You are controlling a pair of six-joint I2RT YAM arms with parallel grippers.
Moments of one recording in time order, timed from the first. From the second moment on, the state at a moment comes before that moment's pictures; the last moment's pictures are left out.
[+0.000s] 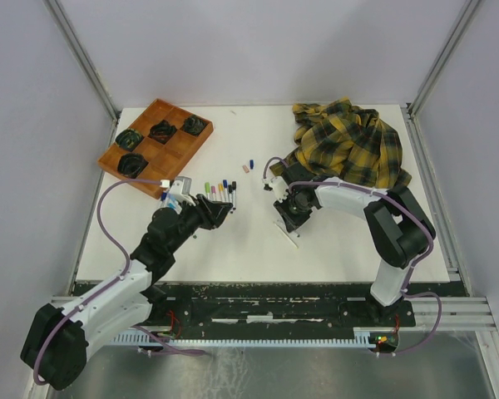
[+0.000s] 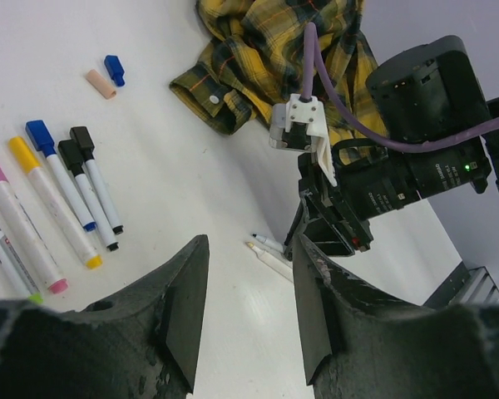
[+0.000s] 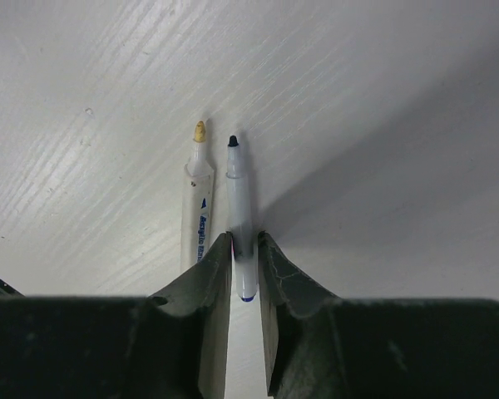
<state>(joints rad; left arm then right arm) -0.54 0.83 0.30 0.42 0.08 -0.58 0.60 1.80 1.10 -0.56 -0.23 -0.13</state>
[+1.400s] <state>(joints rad) -0.63 1.51 0.85 -0.06 -0.16 -0.57 0.47 1.43 1.14 -0.68 -0.45 -0.27</state>
